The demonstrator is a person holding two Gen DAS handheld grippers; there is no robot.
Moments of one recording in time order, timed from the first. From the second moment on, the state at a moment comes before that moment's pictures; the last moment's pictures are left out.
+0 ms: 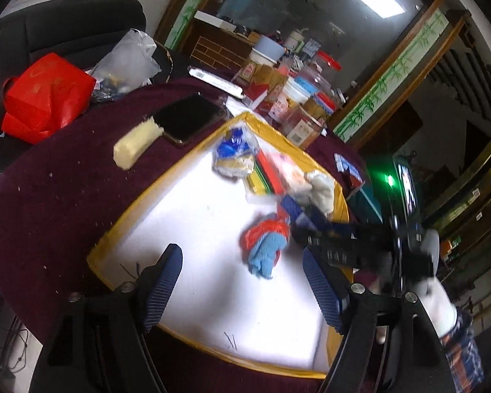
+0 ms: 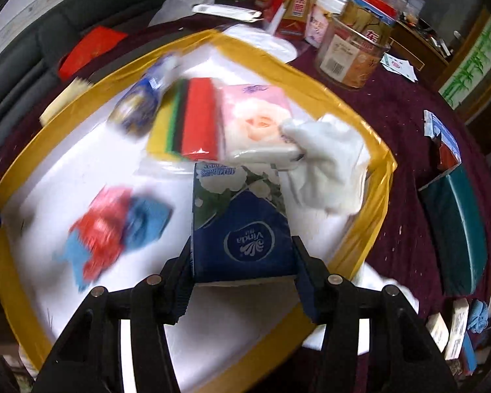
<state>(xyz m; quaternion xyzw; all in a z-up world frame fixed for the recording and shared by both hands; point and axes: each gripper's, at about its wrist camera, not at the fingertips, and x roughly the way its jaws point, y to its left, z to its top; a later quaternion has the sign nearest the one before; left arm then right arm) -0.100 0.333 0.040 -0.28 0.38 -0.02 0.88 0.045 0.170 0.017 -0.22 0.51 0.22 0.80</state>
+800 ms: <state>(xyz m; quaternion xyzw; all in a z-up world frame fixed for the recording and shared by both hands) -0.124 0.198 0.074 -0.18 0.38 -0.15 0.89 -0.096 -0.158 0.127 0.01 0.31 0.01 0.95</state>
